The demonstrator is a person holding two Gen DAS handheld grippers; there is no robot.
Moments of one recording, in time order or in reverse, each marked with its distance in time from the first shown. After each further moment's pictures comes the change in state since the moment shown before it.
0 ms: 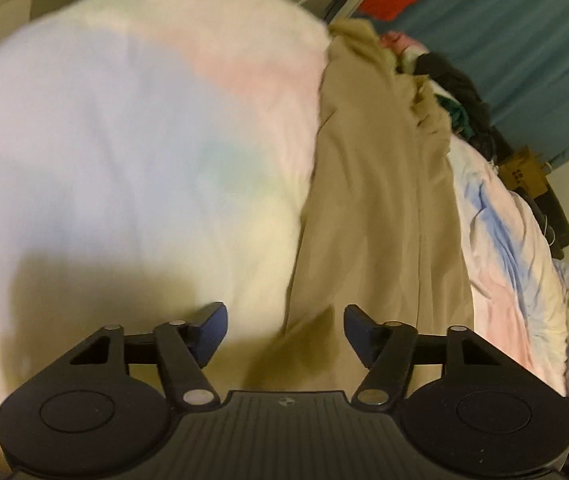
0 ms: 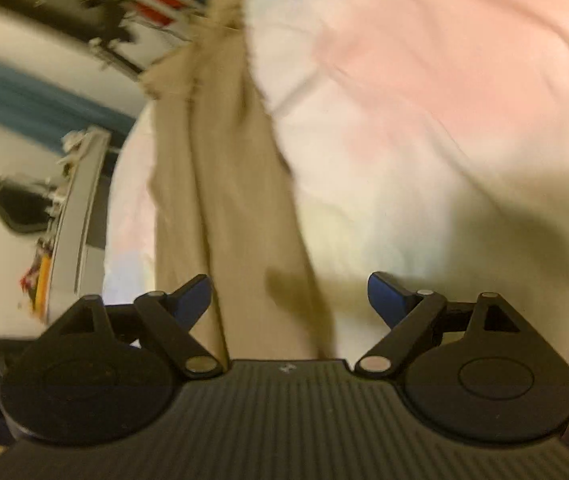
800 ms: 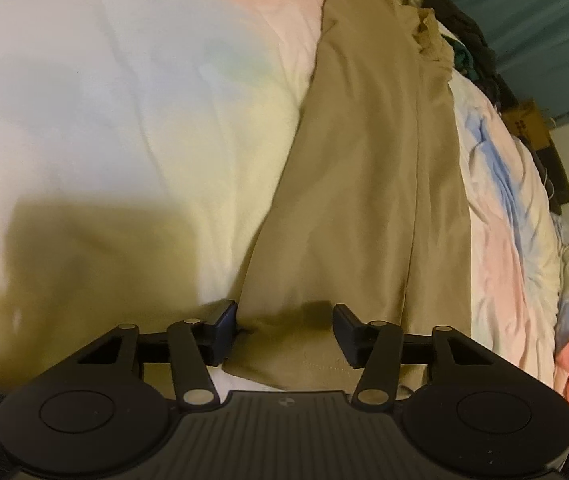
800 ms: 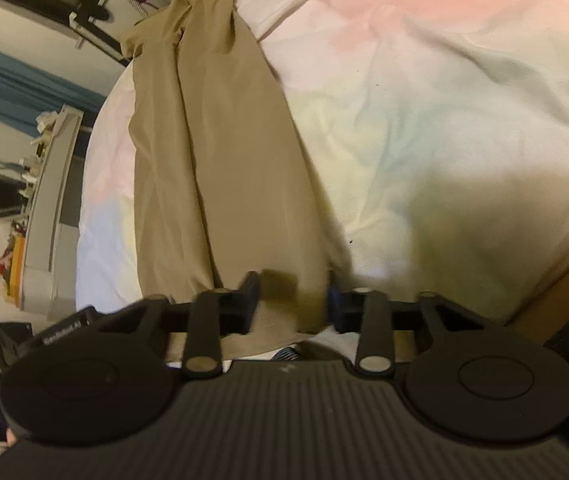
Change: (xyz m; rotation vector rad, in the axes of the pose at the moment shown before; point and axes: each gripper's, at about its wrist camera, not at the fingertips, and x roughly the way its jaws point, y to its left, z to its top) left arm -0.009 0.000 -0.029 0.017 0.177 0.009; right arm -0.012 0.011 -0.064 -0.013 0.021 -0.085
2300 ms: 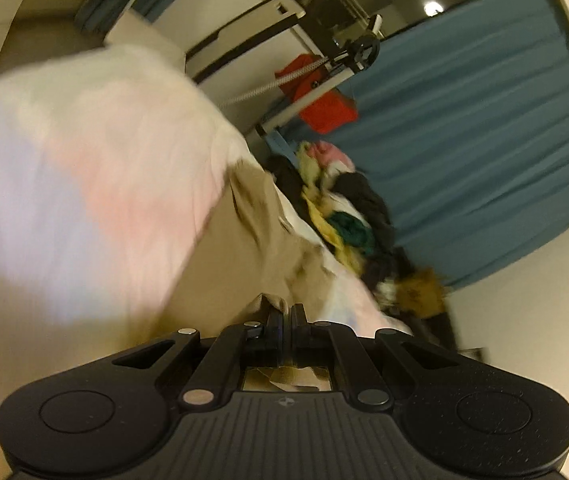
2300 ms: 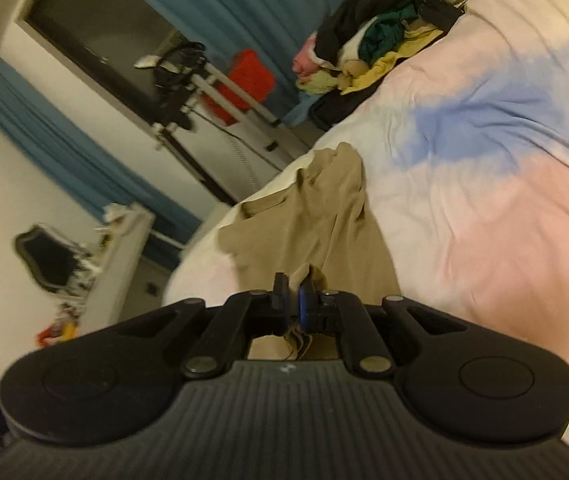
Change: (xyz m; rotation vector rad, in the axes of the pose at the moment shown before) left arm -0.083 -0.050 0.118 -0.127 -0.487 -0.265; right arm -0.006 0.093 0.185 -0.119 -0.357 0.167
